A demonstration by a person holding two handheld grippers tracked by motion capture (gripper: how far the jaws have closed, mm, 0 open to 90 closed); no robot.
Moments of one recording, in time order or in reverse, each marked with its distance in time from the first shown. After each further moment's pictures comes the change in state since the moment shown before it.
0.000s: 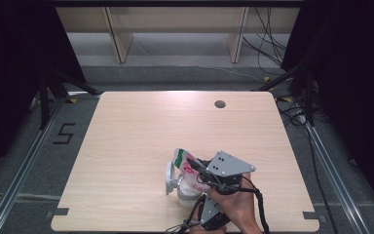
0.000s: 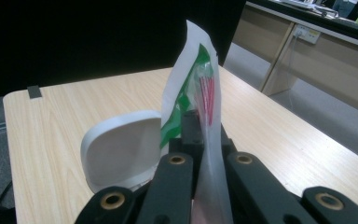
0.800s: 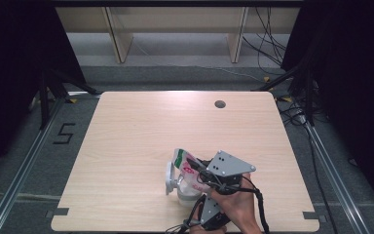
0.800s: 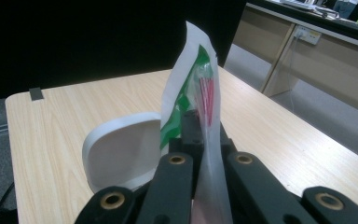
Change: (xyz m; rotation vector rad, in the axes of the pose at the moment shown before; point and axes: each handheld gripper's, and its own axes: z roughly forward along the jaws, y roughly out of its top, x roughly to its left) left arm 0.001 0.000 -0.001 0.015 -0.001 -0.007; right arm 0.000 -0.001 0.001 -0.003 0.003 0.003
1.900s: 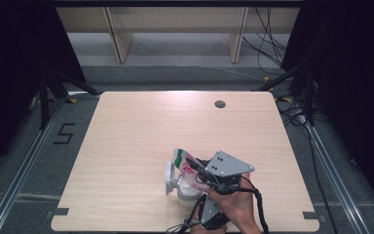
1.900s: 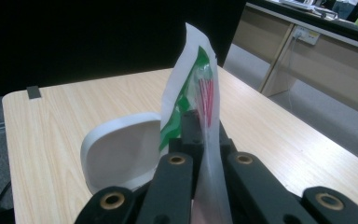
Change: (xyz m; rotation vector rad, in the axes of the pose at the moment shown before) left arm 0.002 0.002 0.001 0.016 0.004 0.041; right arm 0.000 0.002 0.001 0.000 -0.013 -0.021
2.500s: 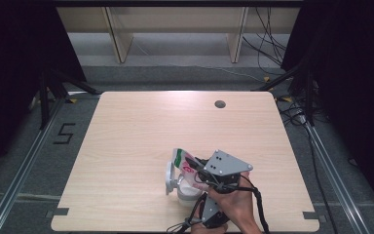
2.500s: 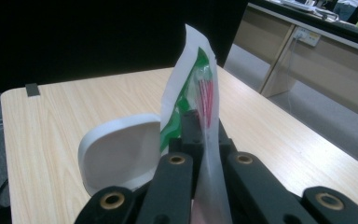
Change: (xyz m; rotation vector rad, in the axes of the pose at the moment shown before) left arm 0.001 0.001 0.002 0.003 0.008 -0.013; right arm 0.000 0.001 0.003 0.013 0.017 -0.003
